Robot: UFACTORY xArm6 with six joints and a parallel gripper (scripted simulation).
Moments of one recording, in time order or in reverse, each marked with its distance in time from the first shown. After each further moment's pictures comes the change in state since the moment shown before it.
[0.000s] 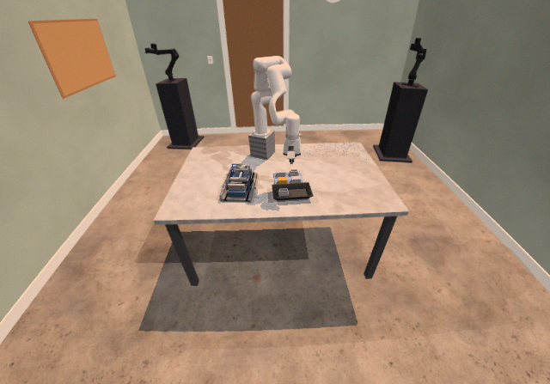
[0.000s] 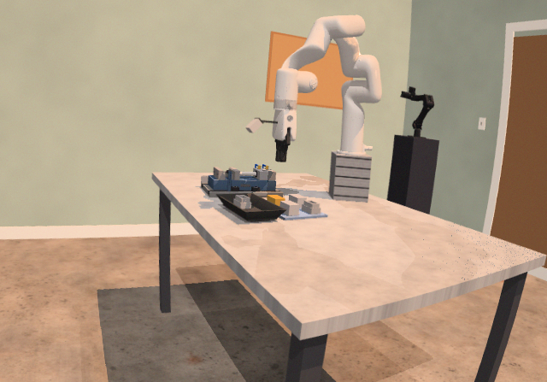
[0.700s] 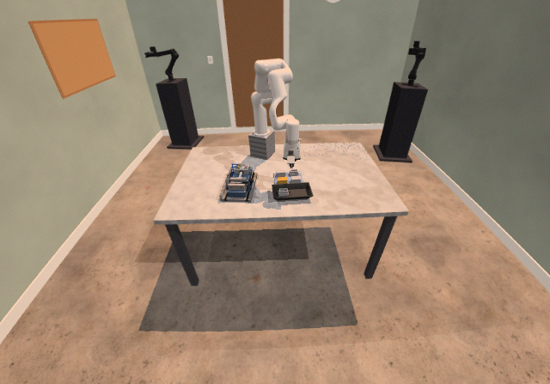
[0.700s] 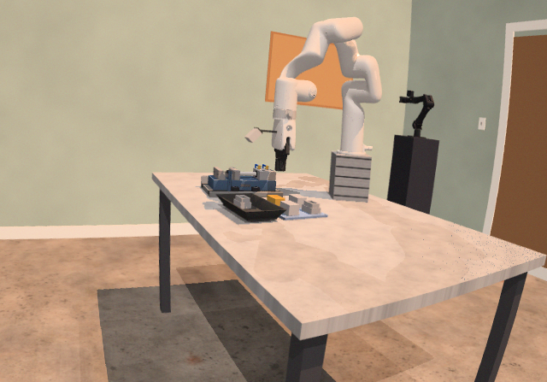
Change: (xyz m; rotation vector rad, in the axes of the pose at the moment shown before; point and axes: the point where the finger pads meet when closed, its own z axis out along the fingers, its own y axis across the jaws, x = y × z) arm 0.000 0.000 0.031 0.000 -0.001 0.000
